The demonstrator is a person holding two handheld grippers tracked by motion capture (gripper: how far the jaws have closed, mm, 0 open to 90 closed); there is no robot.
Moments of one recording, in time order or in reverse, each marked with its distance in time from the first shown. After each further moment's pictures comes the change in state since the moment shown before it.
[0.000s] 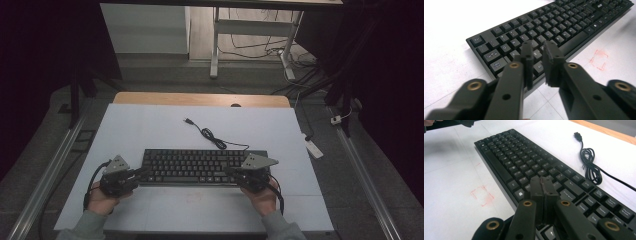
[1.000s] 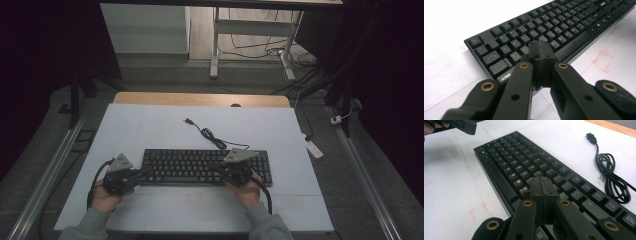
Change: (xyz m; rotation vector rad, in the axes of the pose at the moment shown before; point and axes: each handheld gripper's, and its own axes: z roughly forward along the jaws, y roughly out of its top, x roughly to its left) left arm 0.002 0.002 0.010 0.014 0.003 0.003; right arm 0.007 0.019 0.043 0.026 0.031 0.027
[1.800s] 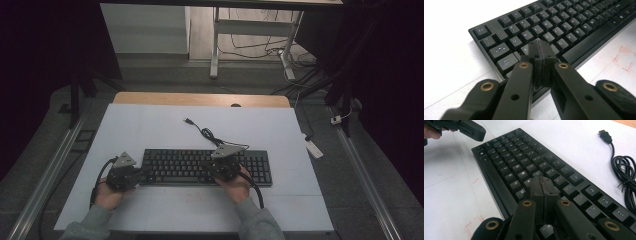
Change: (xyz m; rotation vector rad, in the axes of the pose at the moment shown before) left arm 0.011 -0.003 0.018 0.062 0.034 -0.029; right arm 0.003 0.013 0.032 0.054 0.020 0.000
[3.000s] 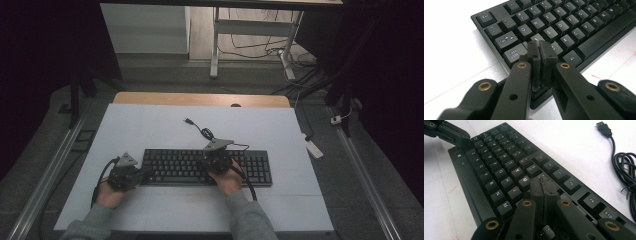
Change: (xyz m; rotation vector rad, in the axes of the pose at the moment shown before) left arm 0.008 -0.006 0.013 0.052 0.023 -0.012; right arm -0.011 0.008 0.034 0.052 -0.042 0.033
